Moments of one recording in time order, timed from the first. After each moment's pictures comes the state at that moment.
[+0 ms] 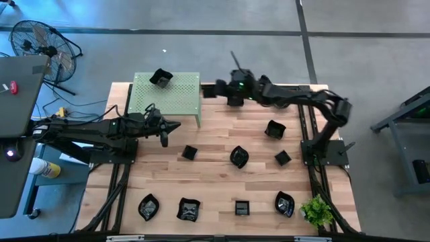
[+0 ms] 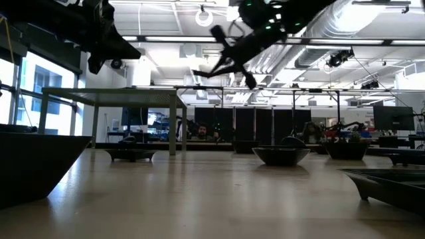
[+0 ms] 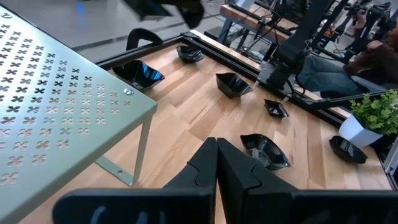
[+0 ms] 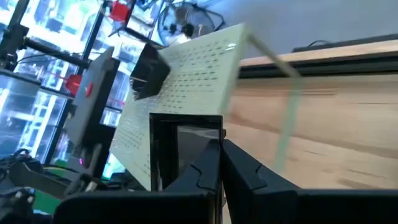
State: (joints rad) left arm 0.05 0.64 0.42 -0.03 -0.28 -0.44; right arm -0.44 1.73 1.30 0.02 0.00 1.05
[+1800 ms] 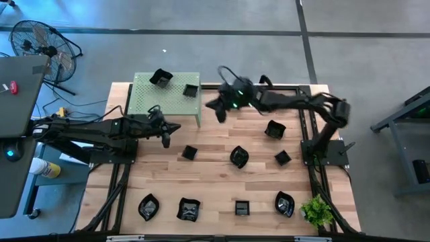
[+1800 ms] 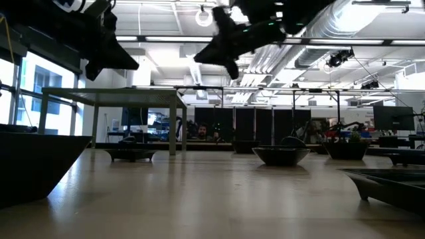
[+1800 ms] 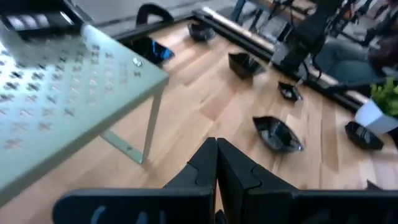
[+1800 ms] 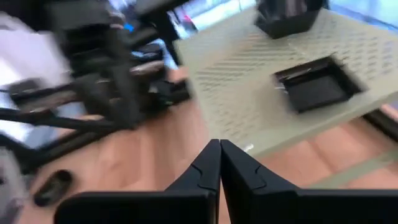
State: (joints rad) left arm 0.05 0.68 0.42 -0.09 -0.28 -0.48; right arm -0.36 1.70 1.20 0.20 -0.28 0.32
